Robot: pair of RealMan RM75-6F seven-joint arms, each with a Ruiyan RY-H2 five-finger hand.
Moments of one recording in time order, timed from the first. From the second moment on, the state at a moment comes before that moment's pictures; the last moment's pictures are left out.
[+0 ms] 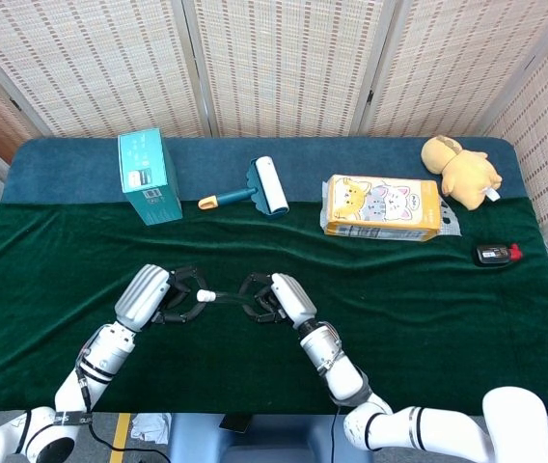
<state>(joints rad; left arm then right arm) -0.59 -1.35 -0.17 -1.77 1.48 1.21 -0.22 0.71 -1.89 0.31 -1.44 -1.21 1.00 0.24</state>
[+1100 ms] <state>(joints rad) -0.53 -1.23 -0.13 -1.75 1.43 1.19 -0.17 0.67 -1.76 0.20 -1.39 -1.12 0.99 -0.13</state>
